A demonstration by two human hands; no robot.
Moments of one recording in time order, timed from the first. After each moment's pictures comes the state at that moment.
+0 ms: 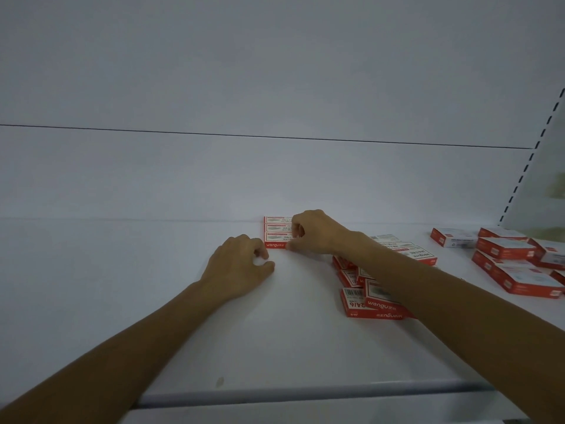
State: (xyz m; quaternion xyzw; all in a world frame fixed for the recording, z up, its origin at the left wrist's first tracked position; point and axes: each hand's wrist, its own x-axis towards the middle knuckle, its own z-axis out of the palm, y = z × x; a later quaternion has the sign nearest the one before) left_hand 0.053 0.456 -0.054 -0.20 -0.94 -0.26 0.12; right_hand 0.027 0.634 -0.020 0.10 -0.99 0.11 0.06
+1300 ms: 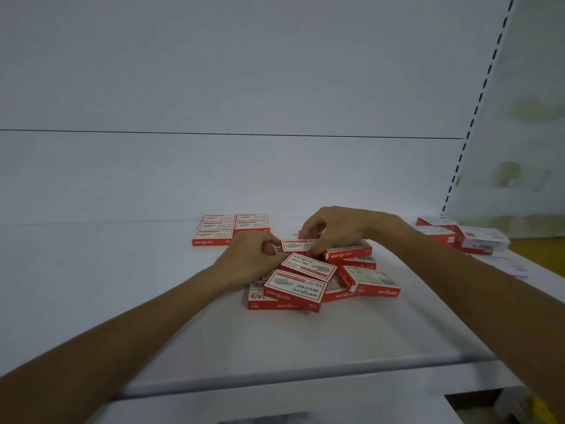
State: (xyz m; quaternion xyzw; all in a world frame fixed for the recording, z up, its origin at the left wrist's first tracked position) left_hand 0.088 0.586 -0.035 -0.26 -0.90 -0.34 0.04; right_hand 0.092 0.772 0.013 0.11 -0.98 0.15 -0.11
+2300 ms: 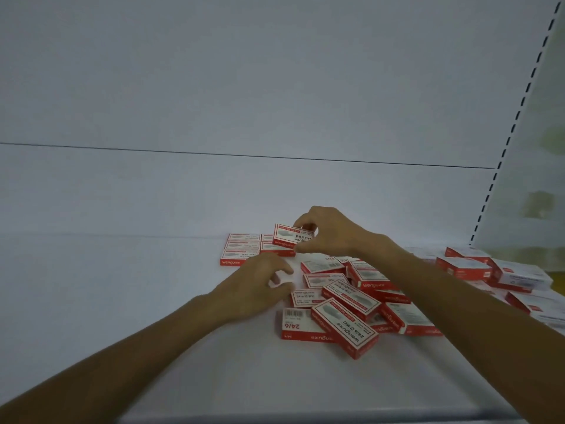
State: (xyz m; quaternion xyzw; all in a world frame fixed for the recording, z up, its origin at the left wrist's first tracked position) left_hand 0.083 0.545 -0.038 -0.32 -0.90 -0.29 0.04; right_hand 0.067 0.719 0.022 0.16 -0.97 0.13 0.10
